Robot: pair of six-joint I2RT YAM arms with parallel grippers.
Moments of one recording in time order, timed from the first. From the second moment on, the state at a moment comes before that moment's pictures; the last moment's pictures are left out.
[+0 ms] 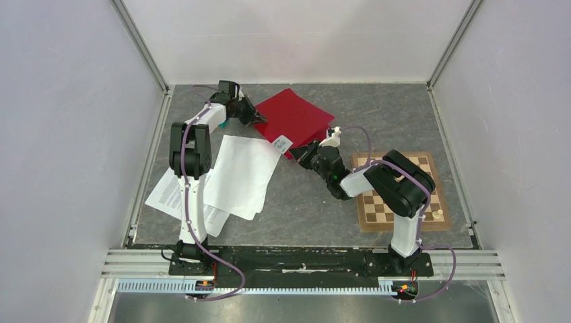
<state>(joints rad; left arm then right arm) -0.12 2.36 1.83 -0.36 0.54 -0.76 0.68 1.91 0.73 0.96 0.14 1.07</state>
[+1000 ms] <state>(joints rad) -0.24 1.82 1.87 -0.61 0.23 -0.88 0.98 1.70 0.71 0.75 0.58 -0.04</state>
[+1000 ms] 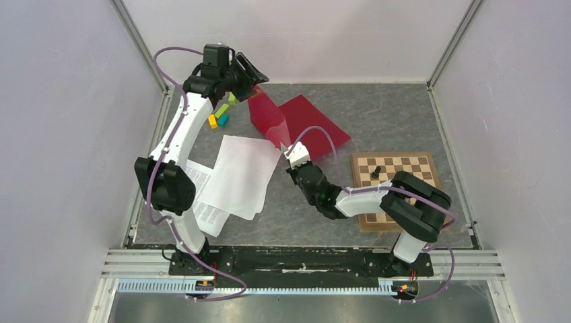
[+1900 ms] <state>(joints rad) -0.28 1.69 1.48 -0.46 0.08 -0.76 1.12 1.32 0.61 0.49 0.42 -0.13</state>
